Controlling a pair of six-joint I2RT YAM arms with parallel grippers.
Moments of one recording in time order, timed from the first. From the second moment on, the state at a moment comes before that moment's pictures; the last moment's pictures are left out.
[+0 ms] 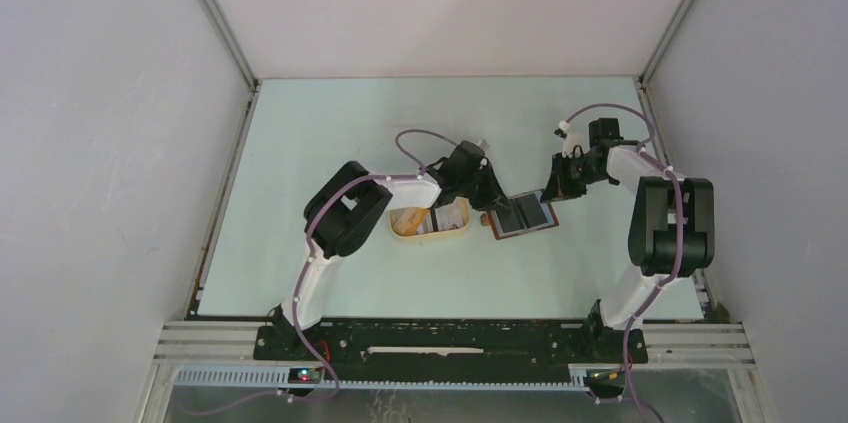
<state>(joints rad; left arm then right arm) -0.80 2.20 1.39 0.13 0.34 -1.03 -0.06 1.73 1.08 -0.59 -0.60 -0.12</state>
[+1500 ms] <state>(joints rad) -0.81 2.27 1.53 0.03 0.37 -0.99 -0.11 1.92 1.19 -0.71 -0.66 -0.13</state>
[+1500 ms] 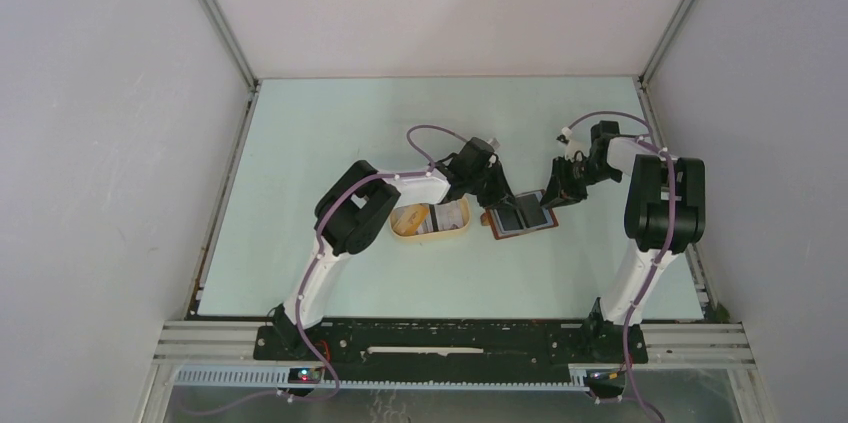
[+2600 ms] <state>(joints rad) -0.81 2.18 1.51 0.00 0.35 -0.94 -0.17 1.97 1.21 -0.79 -0.91 -0.15</state>
